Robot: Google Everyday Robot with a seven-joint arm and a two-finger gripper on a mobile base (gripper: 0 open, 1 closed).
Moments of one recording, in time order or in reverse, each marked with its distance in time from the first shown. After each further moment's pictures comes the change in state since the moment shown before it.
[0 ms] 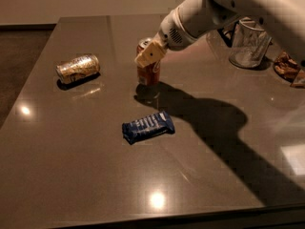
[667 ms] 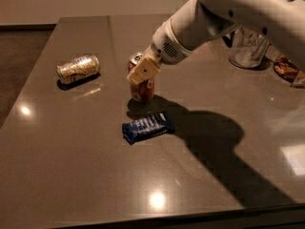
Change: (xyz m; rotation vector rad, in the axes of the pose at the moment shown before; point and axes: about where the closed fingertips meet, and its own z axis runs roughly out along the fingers) arm 0.010 0.056 -0.002 -0.059 0.035 -0.073
